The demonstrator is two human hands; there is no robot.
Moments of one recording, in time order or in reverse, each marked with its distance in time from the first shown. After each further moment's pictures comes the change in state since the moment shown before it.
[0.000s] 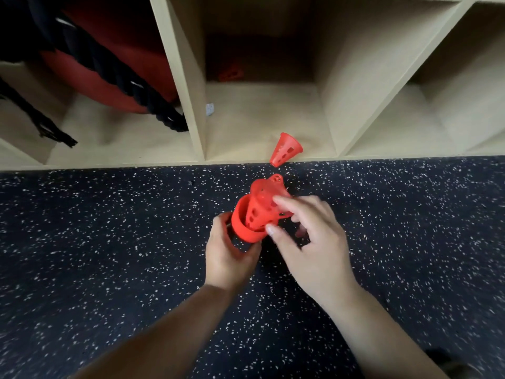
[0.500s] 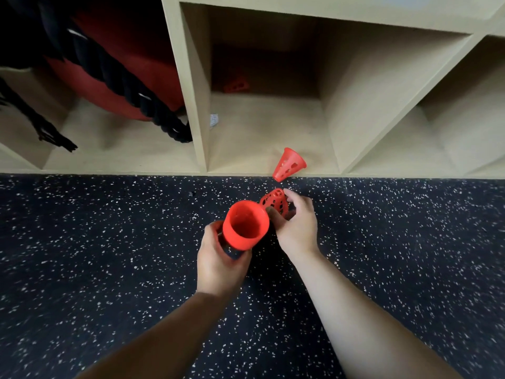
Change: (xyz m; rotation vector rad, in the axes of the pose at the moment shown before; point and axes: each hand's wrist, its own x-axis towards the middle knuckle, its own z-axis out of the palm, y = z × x) left_hand 0.023 -0.007 -0.004 0.026 0.065 -0.055; right_hand 0.055 0.083 0.082 0.059 0.009 0.585
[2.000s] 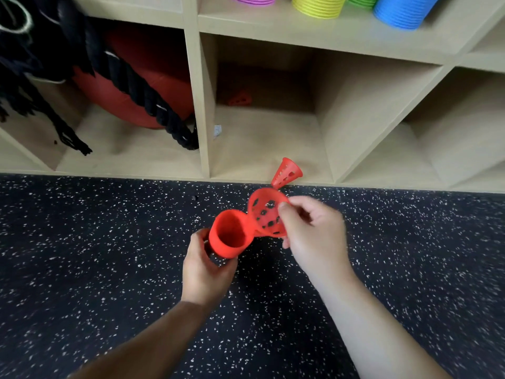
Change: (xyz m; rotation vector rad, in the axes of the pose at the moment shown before) left_hand -0.013 -0.008 -0.029 0.002 0.044 0.044; right_hand -0.066 -0.093 -0.076 0.294 -0.085 -0.074
